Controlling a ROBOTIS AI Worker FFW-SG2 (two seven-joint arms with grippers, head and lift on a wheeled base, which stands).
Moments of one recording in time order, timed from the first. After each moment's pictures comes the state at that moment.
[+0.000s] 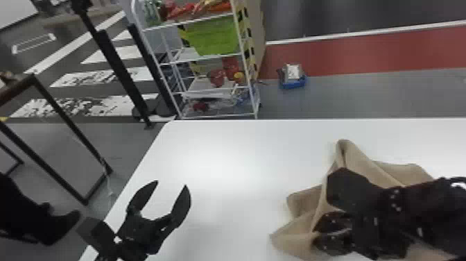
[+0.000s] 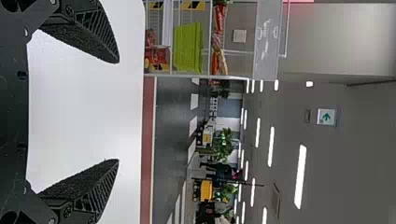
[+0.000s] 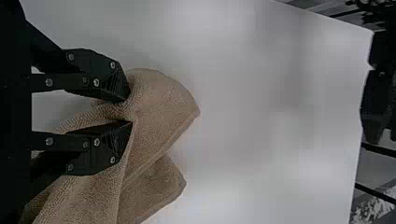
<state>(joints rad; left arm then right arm) 0.53 0.00 0.46 -1.87 0.27 -0.14 -0.52 -0.06 -0.24 0.57 -2.05 0.76 0.74 1.36</state>
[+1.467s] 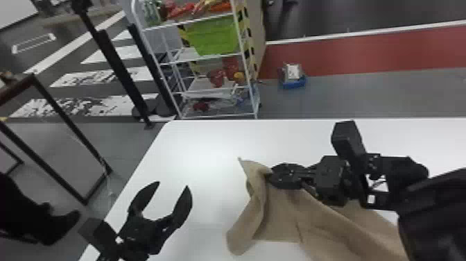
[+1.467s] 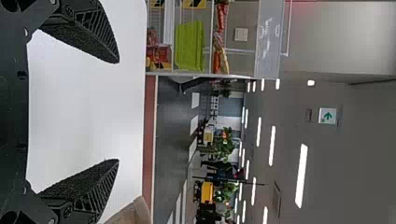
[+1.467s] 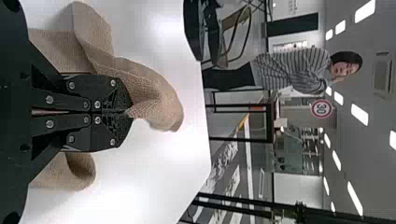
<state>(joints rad) 0.52 0.00 0.46 -1.86 0.26 -0.14 -0.52 -0.19 0.00 0.37 -1.56 0.18 0.33 1.01</state>
